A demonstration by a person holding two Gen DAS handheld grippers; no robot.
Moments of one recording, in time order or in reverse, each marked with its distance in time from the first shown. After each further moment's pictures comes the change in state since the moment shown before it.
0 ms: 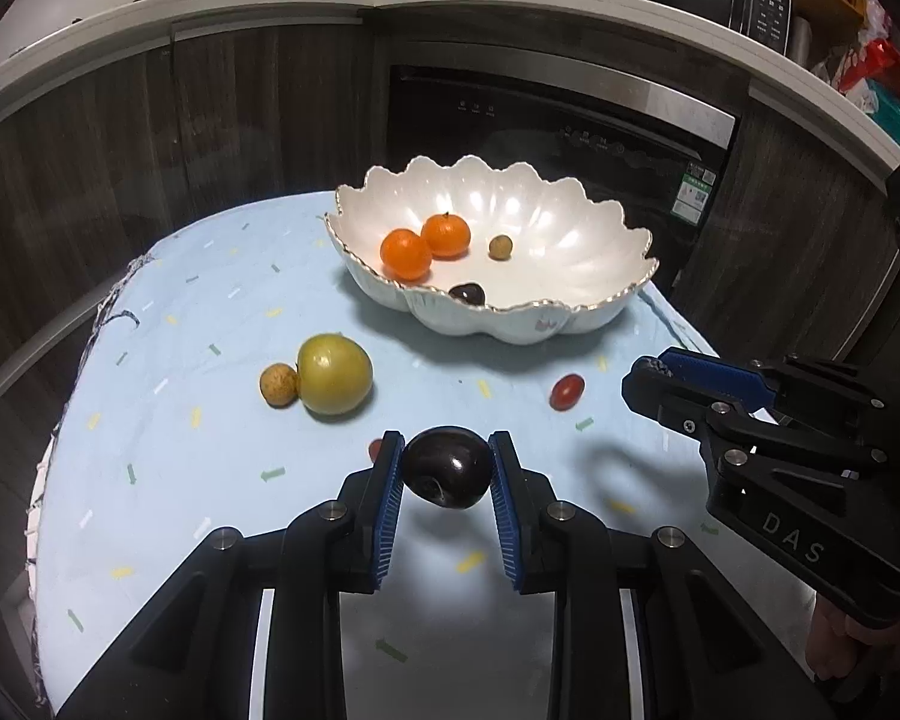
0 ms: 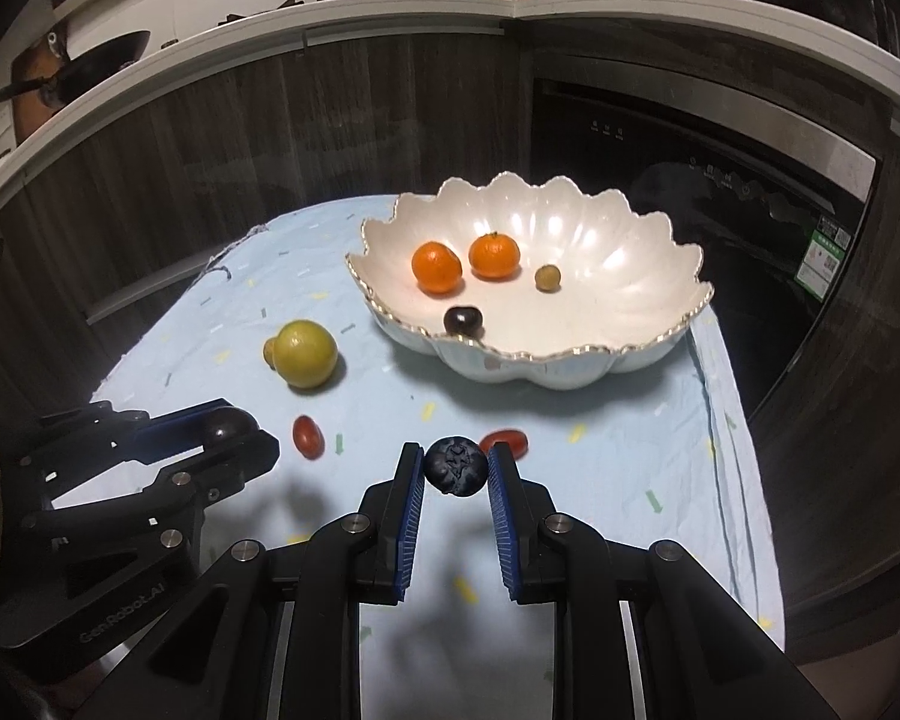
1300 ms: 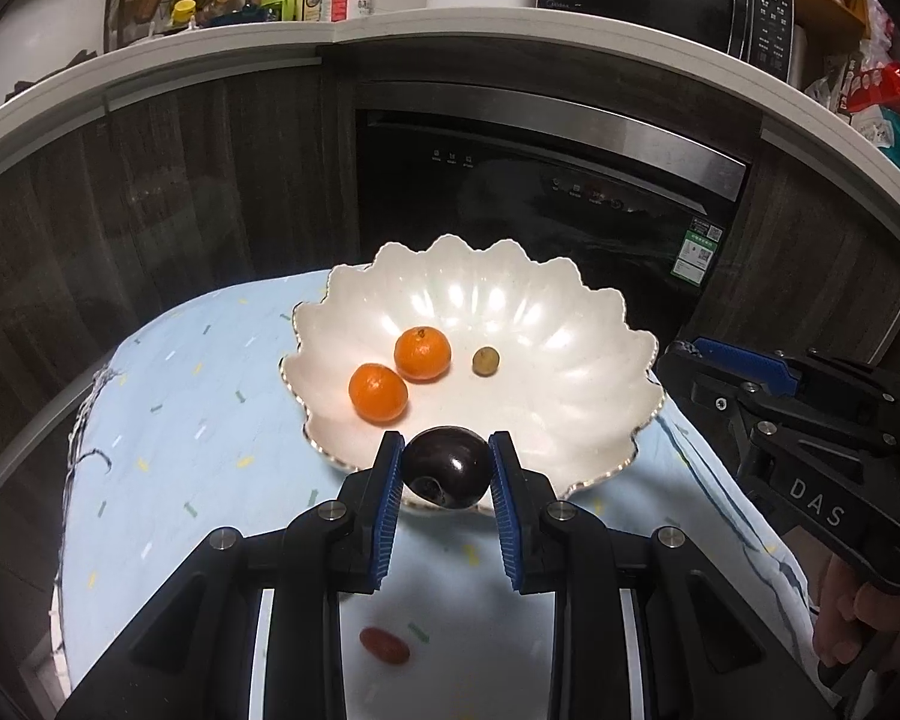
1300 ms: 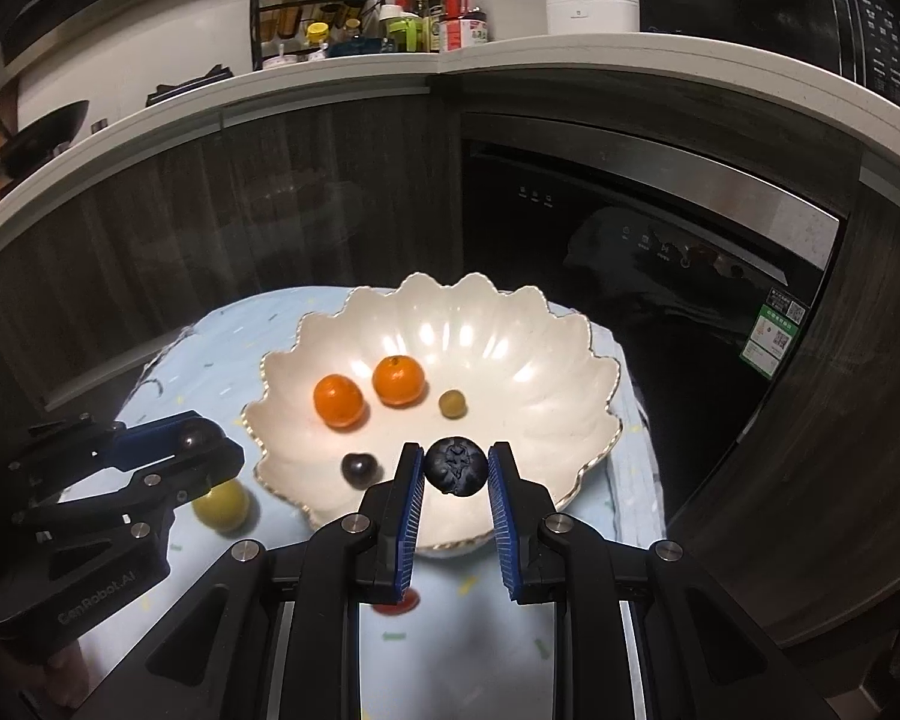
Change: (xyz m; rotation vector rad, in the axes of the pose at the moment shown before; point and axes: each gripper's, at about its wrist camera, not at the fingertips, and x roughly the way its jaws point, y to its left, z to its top) left arm 0.036 -0.011 0.102 0.066 -0.030 -0.027; right arm 0.006 -0.058 0.078 0.074 -0.095 -0.088
